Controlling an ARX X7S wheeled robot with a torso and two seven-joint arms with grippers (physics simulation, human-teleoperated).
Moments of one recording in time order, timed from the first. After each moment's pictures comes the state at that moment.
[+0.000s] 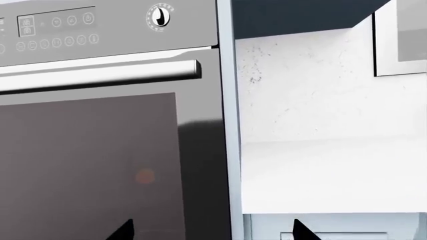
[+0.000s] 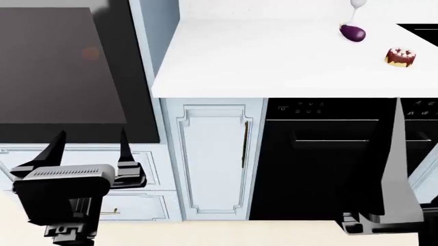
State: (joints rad) left arm -0.05 -0.25 0.00 0.68 -0.17 -0.44 -0.22; right arm -0.07 0.79 -0.05 -1.03 0.29 -0.03 0.59
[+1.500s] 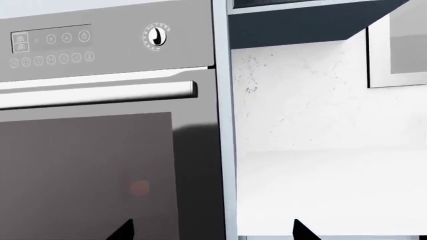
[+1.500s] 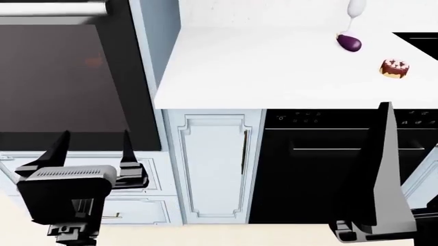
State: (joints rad) left arm -0.05 -0.29 0.02 0.65 -0.20 -0.38 -0.25; right arm -0.04 0.90 -0.15 -1.02 0.25 -0.08 0.68
